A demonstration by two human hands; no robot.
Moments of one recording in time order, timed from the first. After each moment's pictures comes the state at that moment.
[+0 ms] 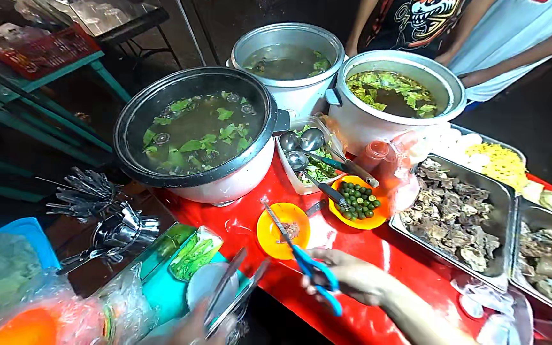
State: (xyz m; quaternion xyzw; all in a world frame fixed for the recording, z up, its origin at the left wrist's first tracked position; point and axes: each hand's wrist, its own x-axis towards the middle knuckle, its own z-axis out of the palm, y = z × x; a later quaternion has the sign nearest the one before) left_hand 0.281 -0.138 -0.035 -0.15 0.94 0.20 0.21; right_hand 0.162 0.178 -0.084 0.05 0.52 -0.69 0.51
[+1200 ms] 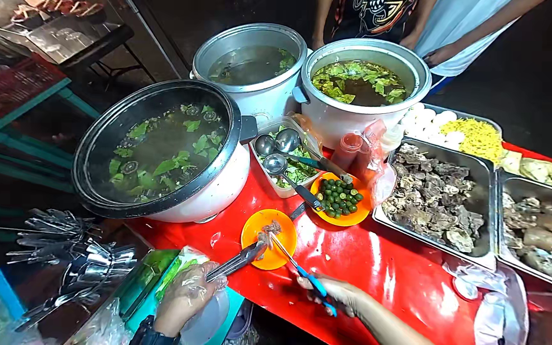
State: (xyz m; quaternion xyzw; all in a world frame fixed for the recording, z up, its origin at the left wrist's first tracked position) left_hand 0.142 -0.149 -0.094 -0.04 0.93 0.10 0.36; right_hand 0.192 0.196 -0.187 0.15 0.60 -0.57 0.54
